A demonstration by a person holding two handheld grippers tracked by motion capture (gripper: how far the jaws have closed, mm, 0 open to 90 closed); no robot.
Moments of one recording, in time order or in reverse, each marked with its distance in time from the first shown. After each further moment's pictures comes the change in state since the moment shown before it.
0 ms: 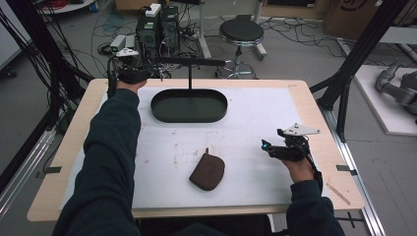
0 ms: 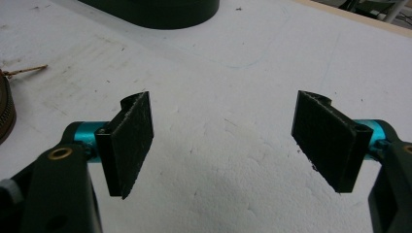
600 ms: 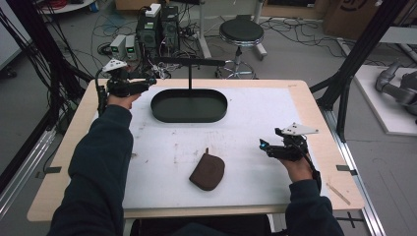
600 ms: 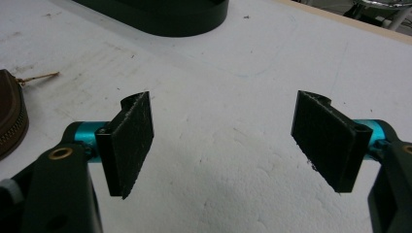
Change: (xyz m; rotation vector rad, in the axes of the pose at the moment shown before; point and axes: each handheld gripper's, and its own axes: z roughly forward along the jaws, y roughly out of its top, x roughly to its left) left arm -0.033 -0.025 -0.061 -0.109 0.011 -0.018; right arm 0.005 0.005 0.002 -0.017 0.018 -0.009
